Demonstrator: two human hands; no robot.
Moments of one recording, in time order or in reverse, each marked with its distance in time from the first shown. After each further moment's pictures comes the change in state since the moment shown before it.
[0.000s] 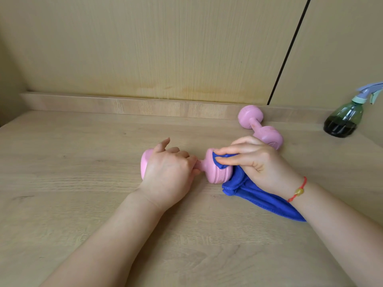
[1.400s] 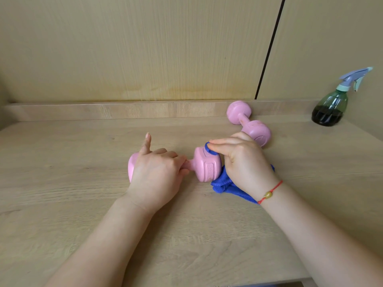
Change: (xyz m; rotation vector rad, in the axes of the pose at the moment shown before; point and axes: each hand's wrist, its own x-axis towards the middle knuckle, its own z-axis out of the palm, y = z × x) left_hand -0.001 0.000 0.001 0.008 0.044 -0.001; right_hand 0.007 -0.013 0.025 -0.186 0.261 0.286
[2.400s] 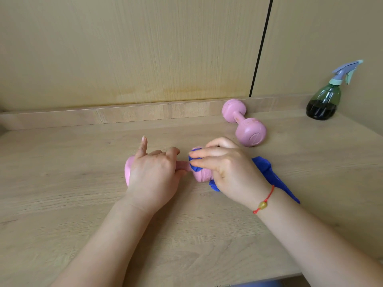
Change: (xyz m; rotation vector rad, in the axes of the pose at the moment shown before) left_hand 0.002 0.002 0.002 -0.017 0.031 -0.099; right_hand -0.009 -0.023 -0.002 0.145 -0.044 -0.154
